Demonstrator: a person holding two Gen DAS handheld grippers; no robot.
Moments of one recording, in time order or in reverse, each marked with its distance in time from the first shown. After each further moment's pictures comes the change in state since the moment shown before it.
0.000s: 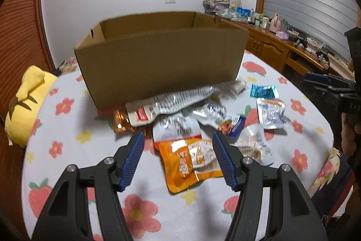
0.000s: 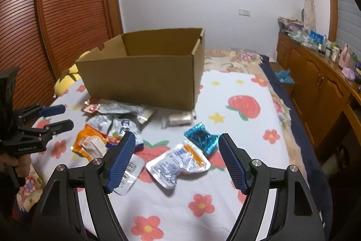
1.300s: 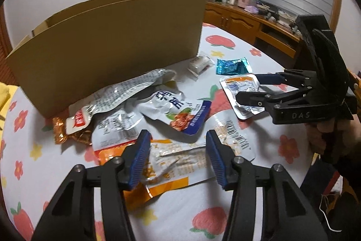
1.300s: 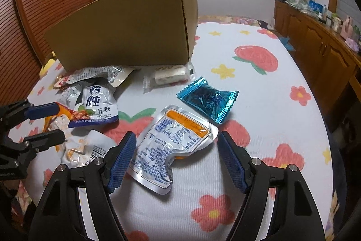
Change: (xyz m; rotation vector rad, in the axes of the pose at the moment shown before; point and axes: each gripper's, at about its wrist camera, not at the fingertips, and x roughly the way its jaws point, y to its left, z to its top) left arm 0.040 -0.044 0.006 0.158 0.113 -0.182; right arm 0.076 -0.007 -0.033 0.073 0.179 -0.020
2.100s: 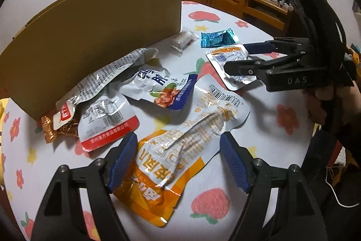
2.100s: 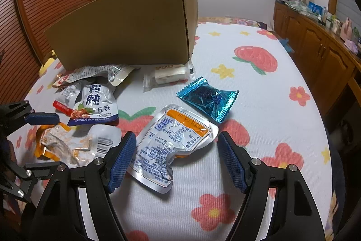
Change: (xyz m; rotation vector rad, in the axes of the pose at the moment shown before) left arm 0.004 -0.007 -0.012 0.114 0.115 -0.032; right arm 0.000 0.002 -0.001 -0.004 -0.003 -0.007
